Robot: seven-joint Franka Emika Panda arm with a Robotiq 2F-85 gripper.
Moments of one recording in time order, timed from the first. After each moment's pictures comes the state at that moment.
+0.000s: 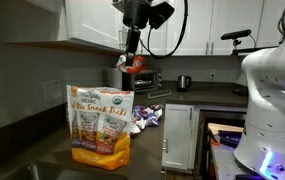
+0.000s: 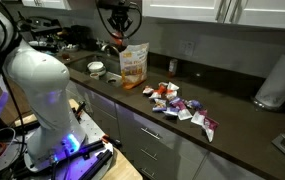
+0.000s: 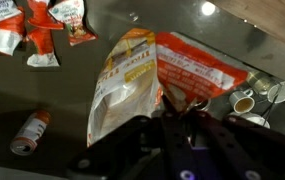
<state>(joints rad) 0.24 -0.44 0.01 -2.37 0.15 2.08 -0.40</state>
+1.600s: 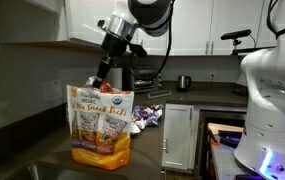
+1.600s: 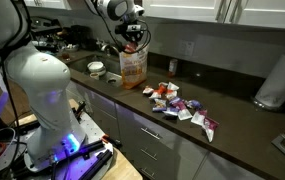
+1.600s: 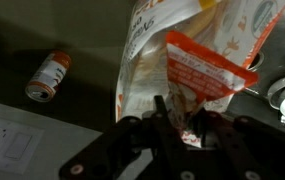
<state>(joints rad) 0.27 -0.18 0.00 -2.43 0.20 2.71 -0.51</state>
